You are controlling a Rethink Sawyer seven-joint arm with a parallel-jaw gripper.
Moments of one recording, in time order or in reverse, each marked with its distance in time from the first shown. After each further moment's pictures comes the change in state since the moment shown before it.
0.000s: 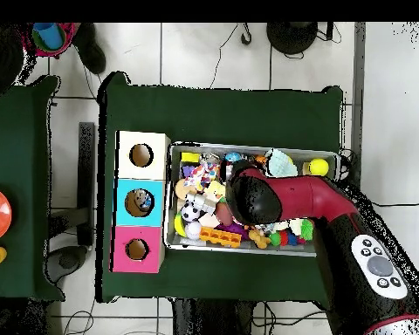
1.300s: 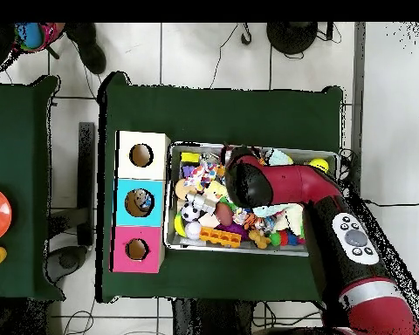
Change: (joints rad) arm 0.092 0.166 -0.108 -0.159 0.000 -0.113 0.000
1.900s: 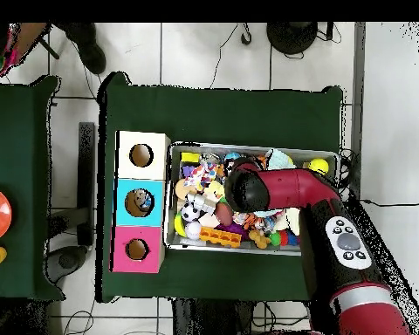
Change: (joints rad) arm 0.061 -0.025 -0.102 0.000 0.000 0.111 0.000
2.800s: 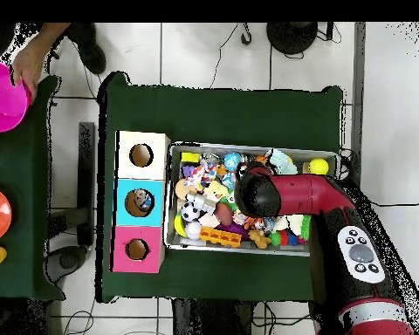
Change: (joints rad) arm 0.000 -0.039 -0.049 0.020 0.012 0.007 0.000
